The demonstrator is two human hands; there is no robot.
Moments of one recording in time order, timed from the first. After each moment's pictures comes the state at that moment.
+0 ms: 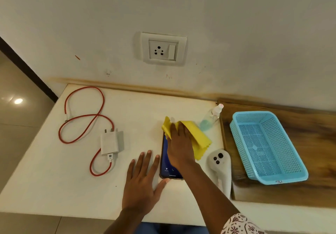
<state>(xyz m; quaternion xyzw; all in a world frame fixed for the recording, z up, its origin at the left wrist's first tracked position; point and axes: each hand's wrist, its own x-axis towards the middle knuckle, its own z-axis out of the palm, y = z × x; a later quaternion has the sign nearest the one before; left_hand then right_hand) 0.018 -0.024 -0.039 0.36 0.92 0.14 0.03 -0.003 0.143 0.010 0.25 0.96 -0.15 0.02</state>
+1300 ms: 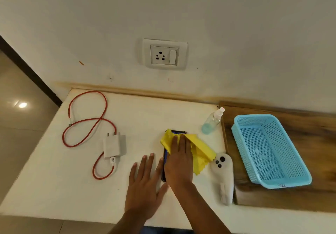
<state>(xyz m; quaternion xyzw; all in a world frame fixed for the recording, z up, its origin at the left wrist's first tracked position) 0.017 -0.024 -0.032 0.37 0.92 0.10 0.05 0.019 0.107 -0.005 0.31 0.94 -0.12 -0.07</state>
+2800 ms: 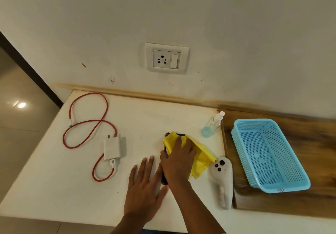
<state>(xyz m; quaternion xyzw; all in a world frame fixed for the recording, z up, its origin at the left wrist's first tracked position) 0.016 -0.025 -0.033 0.37 0.92 0.12 0.05 0.001 0.109 -0.007 0.41 0.90 -0.07 -0.09</state>
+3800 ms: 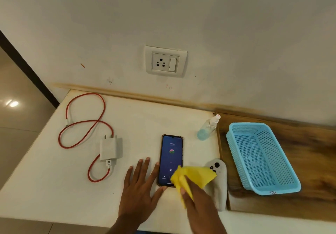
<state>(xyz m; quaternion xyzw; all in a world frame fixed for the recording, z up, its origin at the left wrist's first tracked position) 0.017 -0.023 -0.037 0.35 0.92 0.15 0.04 0.125 0.114 0.065 0.22 0.92 -0.34 -0.04</state>
